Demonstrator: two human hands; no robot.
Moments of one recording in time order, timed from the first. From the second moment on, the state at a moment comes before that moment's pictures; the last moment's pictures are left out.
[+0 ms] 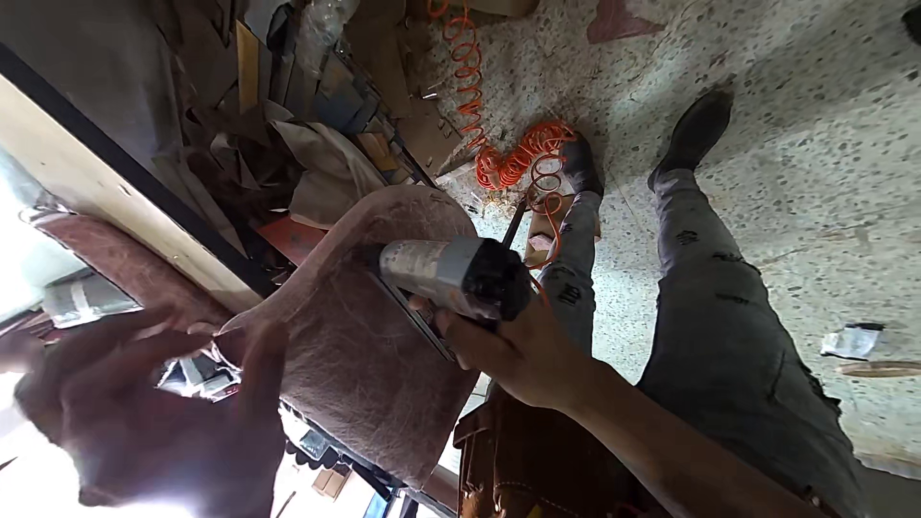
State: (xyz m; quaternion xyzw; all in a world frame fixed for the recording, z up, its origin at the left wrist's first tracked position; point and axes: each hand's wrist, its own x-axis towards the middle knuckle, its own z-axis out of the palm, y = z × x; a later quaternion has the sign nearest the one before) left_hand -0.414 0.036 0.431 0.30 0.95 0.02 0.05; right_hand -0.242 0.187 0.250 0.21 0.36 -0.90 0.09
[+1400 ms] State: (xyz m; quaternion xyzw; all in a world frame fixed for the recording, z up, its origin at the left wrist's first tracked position) left_hand -0.398 0.077 0.458 0.29 0.90 -0.27 0.17; right_hand -0.114 0.234 0.212 0.31 0.39 -0.86 0.13
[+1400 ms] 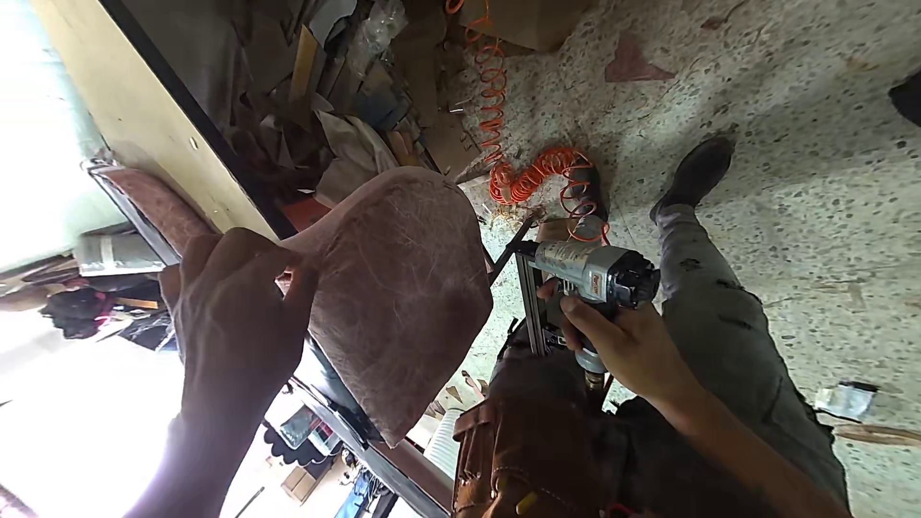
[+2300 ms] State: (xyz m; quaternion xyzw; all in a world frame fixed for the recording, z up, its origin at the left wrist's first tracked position) left_hand -0.417 0.040 0.434 0.28 0.94 -0.03 0.16; right_hand -0.207 0.186 0.287 0.18 0.36 -0.91 0.09
